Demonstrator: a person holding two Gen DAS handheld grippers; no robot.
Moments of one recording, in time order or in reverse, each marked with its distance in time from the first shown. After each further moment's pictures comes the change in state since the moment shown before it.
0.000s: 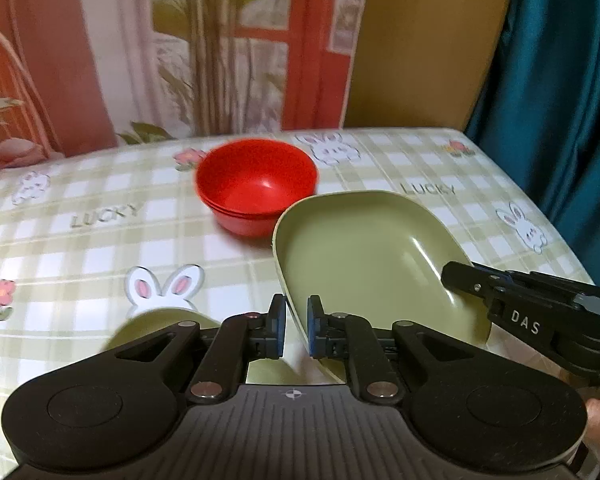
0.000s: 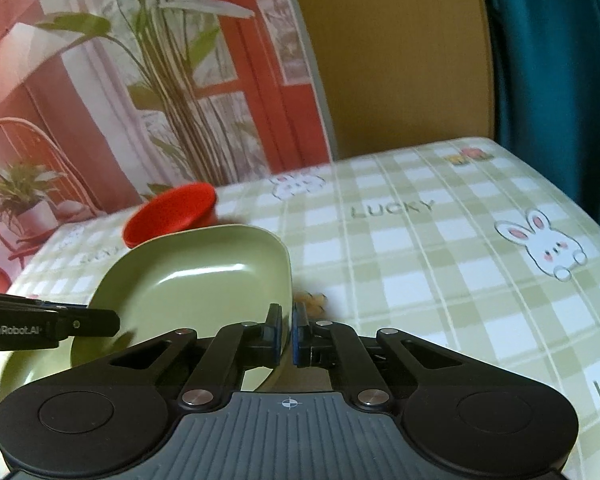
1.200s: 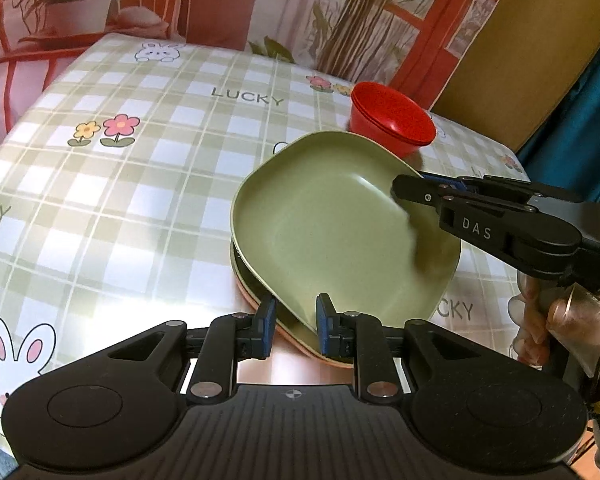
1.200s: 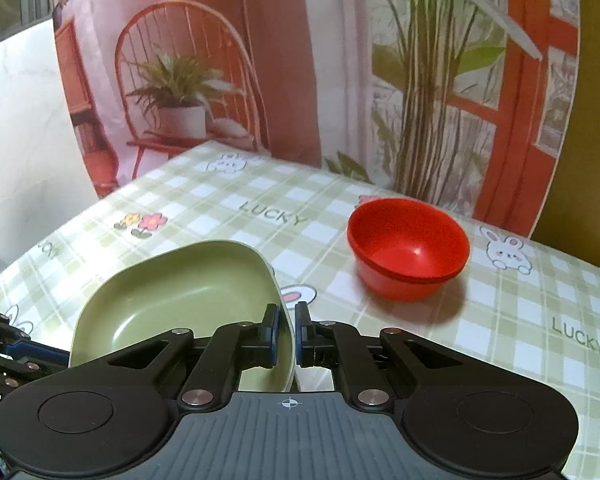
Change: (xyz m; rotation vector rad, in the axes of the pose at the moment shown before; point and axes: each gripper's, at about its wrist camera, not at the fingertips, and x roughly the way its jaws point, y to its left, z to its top) left arm -0.056 0.103 -0.089 -0.319 0.103 -0.001; right arm 0.030 0.164 0.006 -0.482 0.133 0.240
